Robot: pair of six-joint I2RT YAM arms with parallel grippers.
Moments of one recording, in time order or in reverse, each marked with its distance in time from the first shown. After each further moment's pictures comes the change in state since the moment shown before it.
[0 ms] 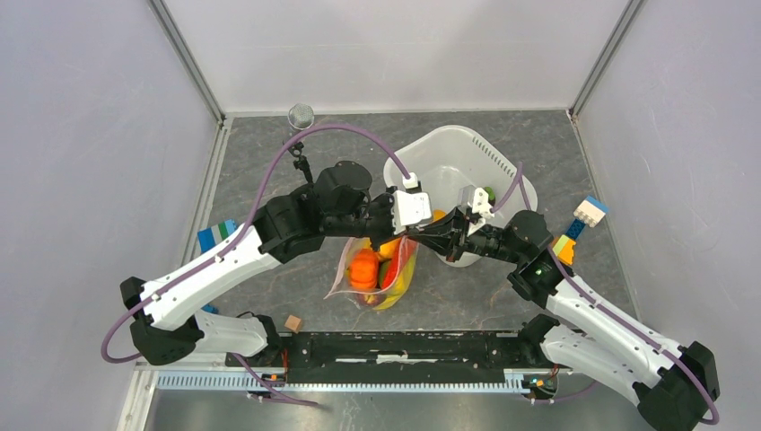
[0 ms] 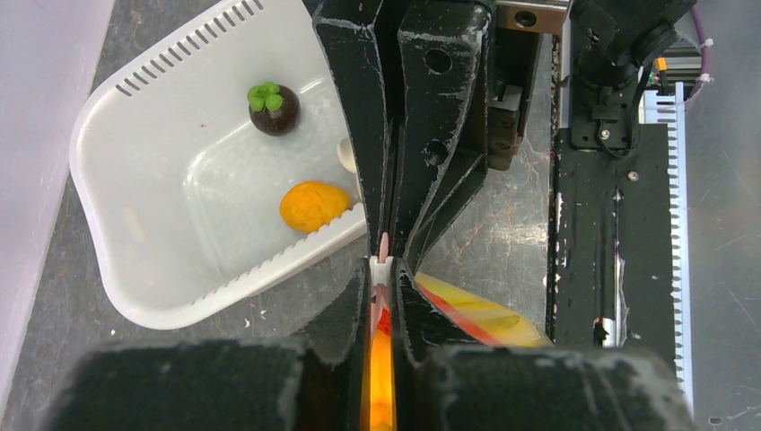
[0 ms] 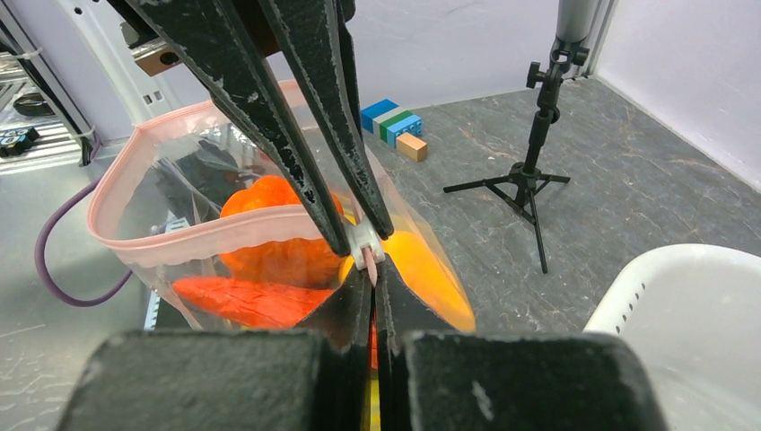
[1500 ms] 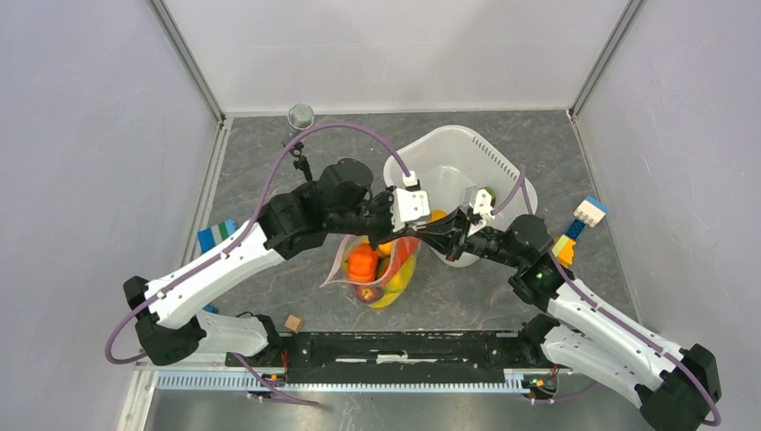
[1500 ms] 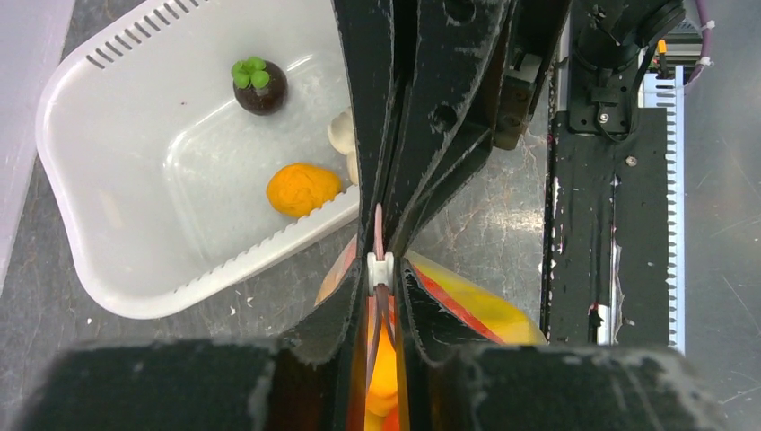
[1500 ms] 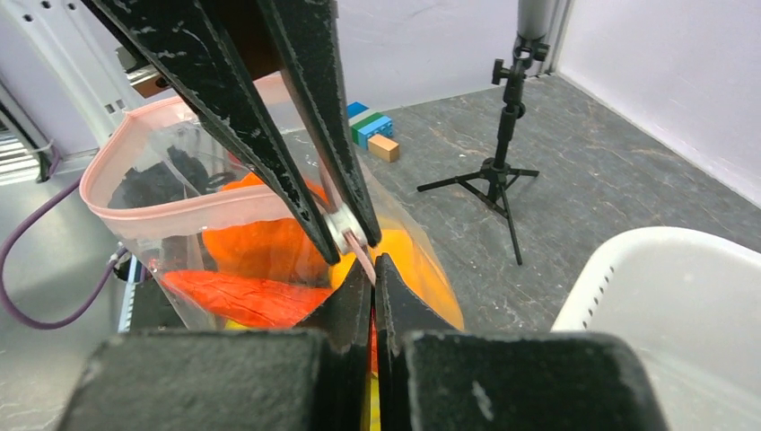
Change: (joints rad) left arm 0.032 0.019 -0.014 -0.014 0.044 -0.002; right arm 0.010 -0.021 -0.023 0.004 0.079 -0.014
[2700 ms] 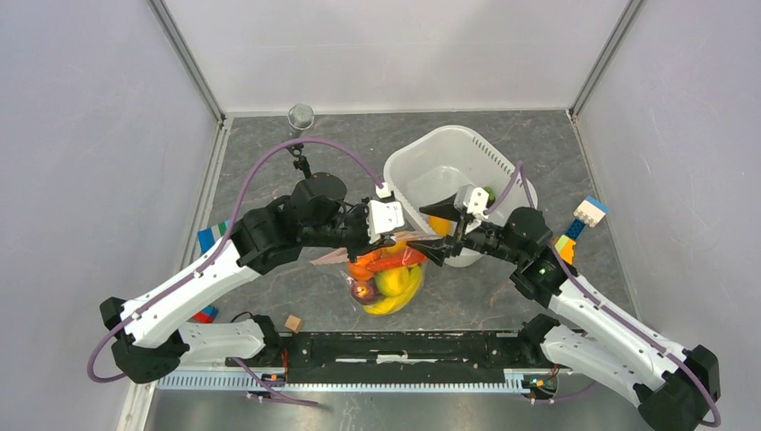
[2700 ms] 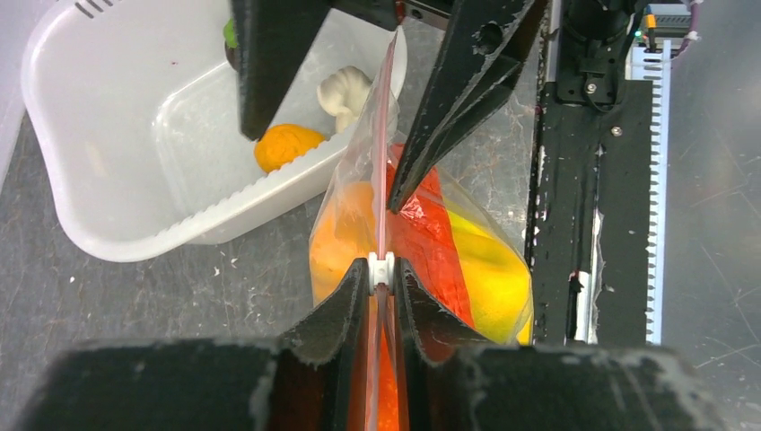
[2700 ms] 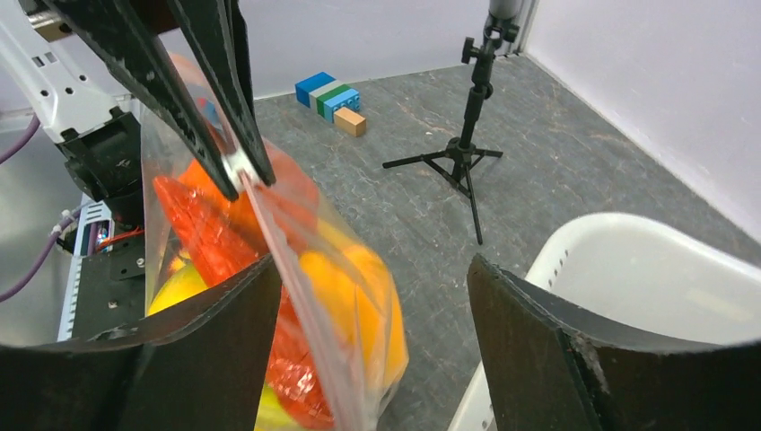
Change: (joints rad) left arm 0.032 -0.163 -0.134 -0.030 -0.008 -0.019; right arm -0.010 -0.010 0.026 -0.111 0.037 -0.105
